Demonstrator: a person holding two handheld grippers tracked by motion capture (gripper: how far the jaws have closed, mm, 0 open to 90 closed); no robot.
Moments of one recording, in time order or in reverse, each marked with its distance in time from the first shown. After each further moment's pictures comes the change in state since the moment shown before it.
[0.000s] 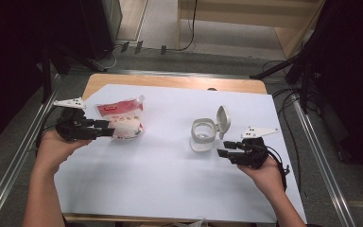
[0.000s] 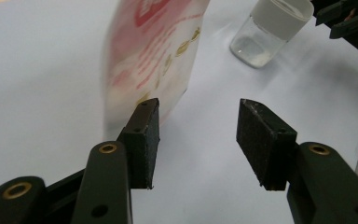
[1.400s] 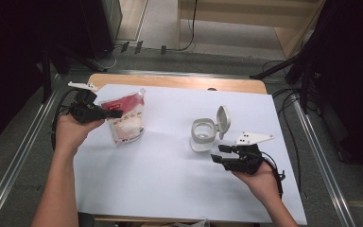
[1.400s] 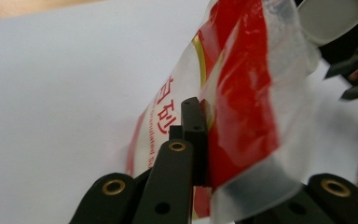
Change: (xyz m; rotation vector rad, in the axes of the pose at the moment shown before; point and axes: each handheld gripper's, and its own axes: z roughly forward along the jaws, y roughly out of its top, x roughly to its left) left arm 0.013 0.047 0.032 -0.015 -0.064 -0.132; right arm 0.026 -0.002 0.006 -0.031 0.004 -0.055
